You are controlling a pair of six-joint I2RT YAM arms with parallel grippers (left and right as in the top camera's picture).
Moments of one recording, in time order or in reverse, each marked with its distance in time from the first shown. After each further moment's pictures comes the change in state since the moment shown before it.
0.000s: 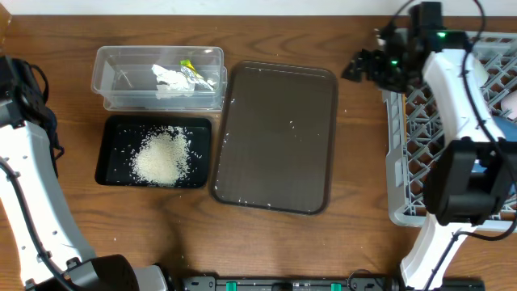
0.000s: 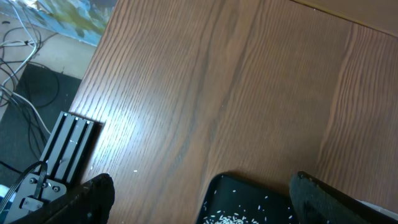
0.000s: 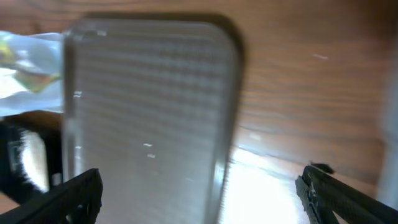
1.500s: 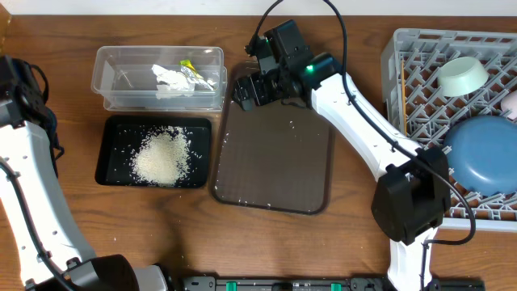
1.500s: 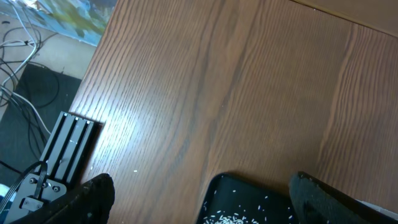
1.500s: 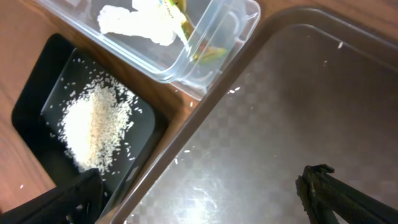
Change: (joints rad) left arm 0.000 0.000 0.000 0.000 0.000 0.000; right arm 0.528 0.000 -0.002 0.266 0.130 0.046
